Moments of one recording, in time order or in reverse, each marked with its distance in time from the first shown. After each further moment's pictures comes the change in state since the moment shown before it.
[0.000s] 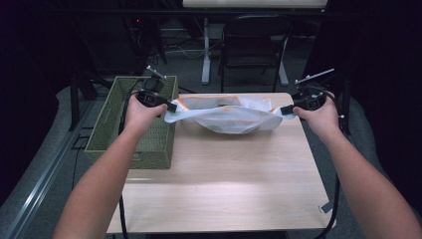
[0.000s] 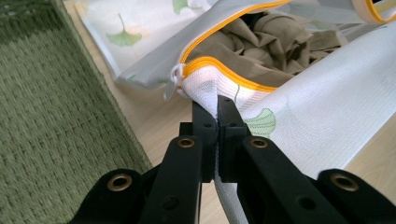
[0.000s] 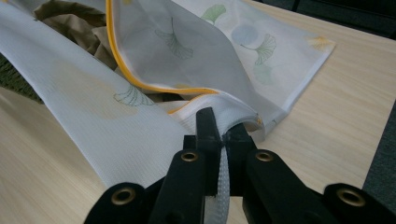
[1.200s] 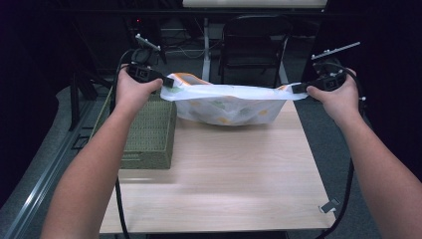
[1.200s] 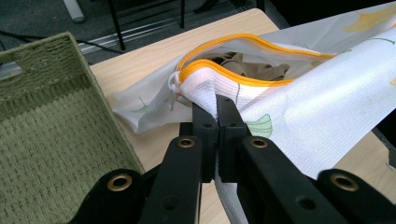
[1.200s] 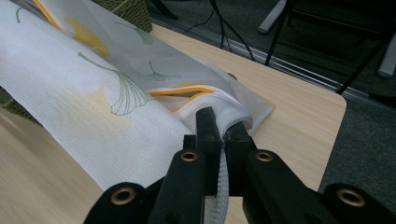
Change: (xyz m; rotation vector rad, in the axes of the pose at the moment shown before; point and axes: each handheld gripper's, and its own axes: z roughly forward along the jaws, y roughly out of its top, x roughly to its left) left arm -0.023 0.041 -0.064 -0.117 0.030 0.048; right arm 0.011 0.036 -0.067 -0.119 -0.055 -0.054
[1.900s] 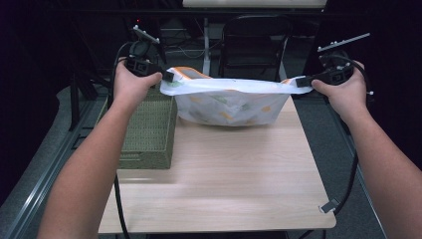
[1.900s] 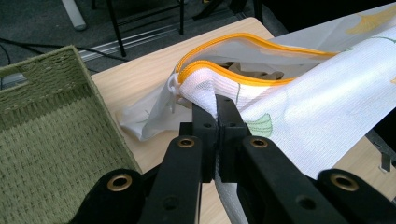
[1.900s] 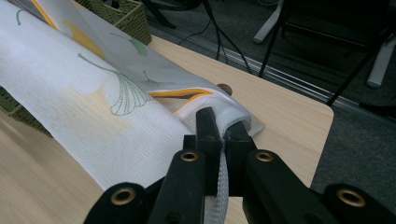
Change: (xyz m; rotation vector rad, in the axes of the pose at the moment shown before) left arm -0.006 0.010 -0.011 -0.011 0.001 0.005; right arm 0.001 0.010 -0.017 -0.033 -0.016 -0.015
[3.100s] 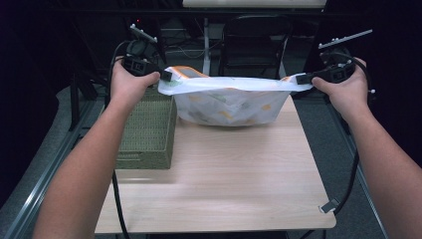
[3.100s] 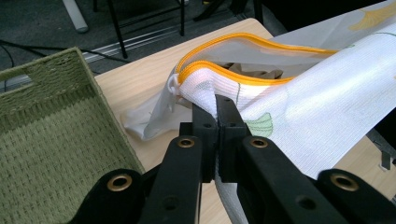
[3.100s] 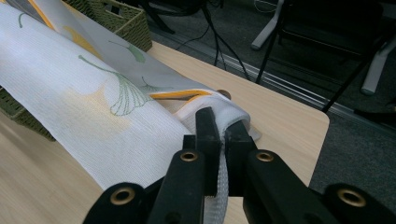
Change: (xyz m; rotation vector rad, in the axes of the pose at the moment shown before) left arm -0.001 -0.001 -0.009 -0.007 0.003 0.010; right arm 0.006 0.006 -0.008 -0.021 -0.010 -0.016
